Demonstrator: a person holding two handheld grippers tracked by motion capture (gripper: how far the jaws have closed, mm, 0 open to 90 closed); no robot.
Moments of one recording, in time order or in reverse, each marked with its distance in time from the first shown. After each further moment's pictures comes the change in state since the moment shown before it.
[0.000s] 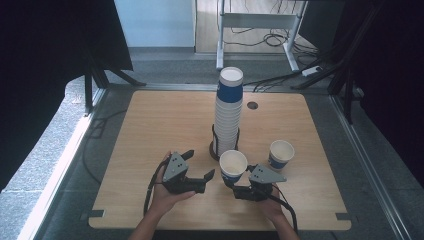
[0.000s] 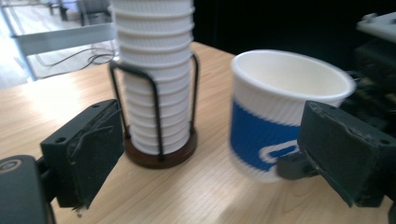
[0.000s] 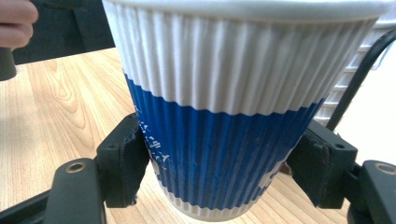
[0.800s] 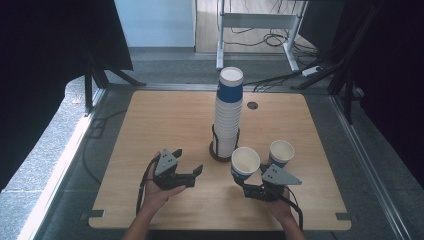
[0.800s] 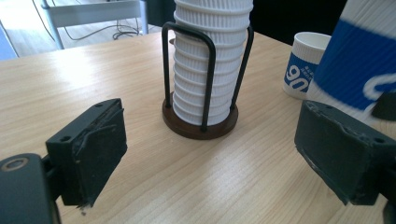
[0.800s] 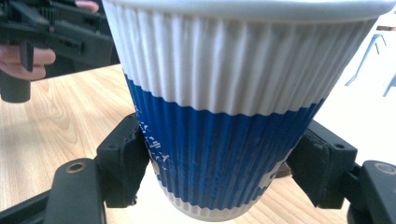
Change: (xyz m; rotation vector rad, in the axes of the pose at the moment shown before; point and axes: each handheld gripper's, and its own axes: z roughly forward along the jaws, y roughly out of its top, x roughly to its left) left arm 0.028 -0.015 -0.005 0.062 0.063 -0.055; right arm -0.011 0.007 -0.030 -0.070 -0.056 0.019
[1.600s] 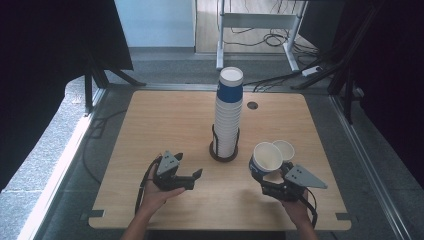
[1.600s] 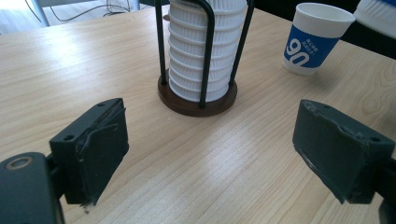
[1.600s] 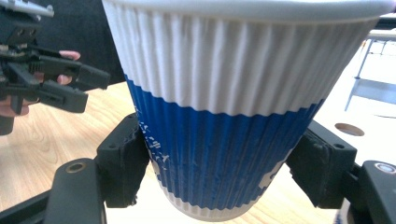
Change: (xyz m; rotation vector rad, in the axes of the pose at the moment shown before) left arm 0.002 -0.008 0.004 0.075 -0.026 0.011; right arm -0.022 0.011 -0.043 -0.083 -0.088 0.025
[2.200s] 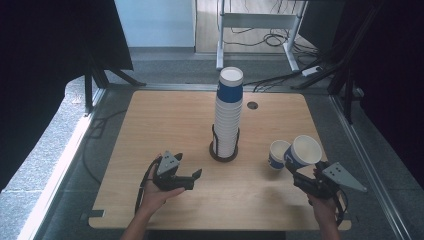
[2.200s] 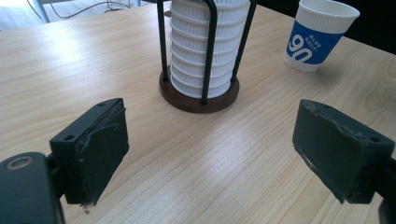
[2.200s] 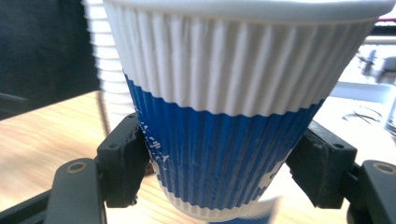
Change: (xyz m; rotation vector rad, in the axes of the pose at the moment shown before) left arm 0.002 -0.002 0.001 0.010 0.006 0.001; right arm -0.059 -0.001 -0.053 -0.039 -0.232 0.068
